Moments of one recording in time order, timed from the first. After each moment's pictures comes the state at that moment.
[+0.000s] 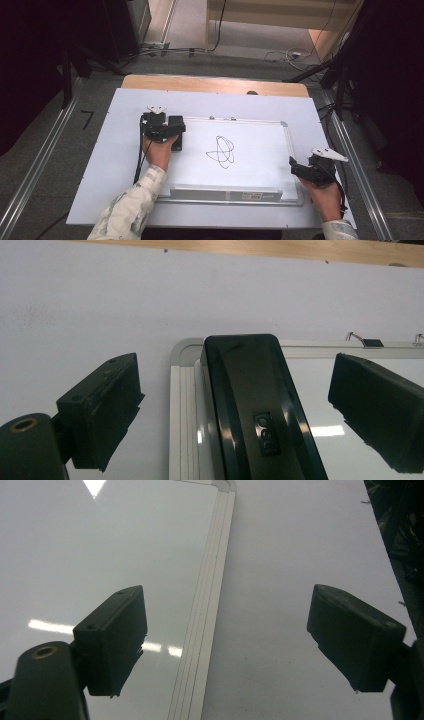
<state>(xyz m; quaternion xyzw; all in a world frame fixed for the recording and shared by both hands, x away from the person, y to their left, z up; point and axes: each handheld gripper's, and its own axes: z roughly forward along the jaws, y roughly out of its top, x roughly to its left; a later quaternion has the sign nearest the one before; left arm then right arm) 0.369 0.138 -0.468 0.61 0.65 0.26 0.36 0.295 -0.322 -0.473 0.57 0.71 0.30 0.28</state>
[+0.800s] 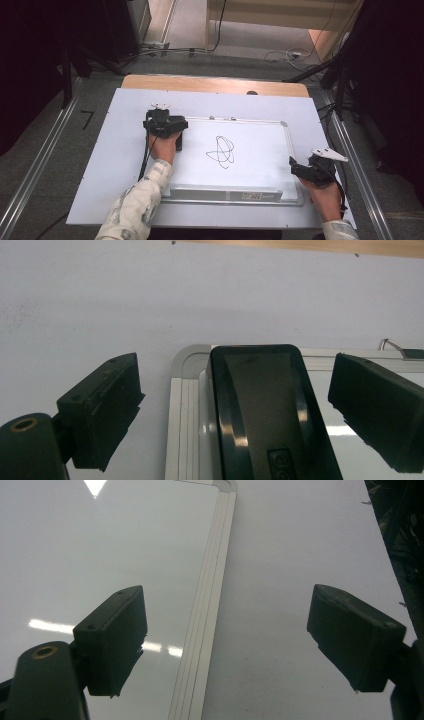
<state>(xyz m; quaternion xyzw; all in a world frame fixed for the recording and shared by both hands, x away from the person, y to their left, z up) 0.392 0.131 -0.481 0.61 0.67 0.27 0.33 0.295 -0.322 -0.473 0.57 0.72 0.30 0.28</state>
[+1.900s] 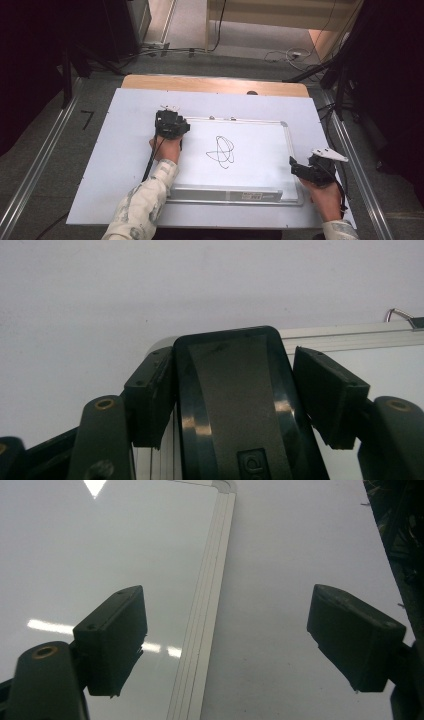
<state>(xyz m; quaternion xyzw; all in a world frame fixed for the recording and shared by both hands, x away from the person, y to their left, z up) 0.396 0.113 -0.489 0.64 0.65 0.28 0.30 0.295 -0.323 -0.473 0.56 0.72 0.30 0.28</state>
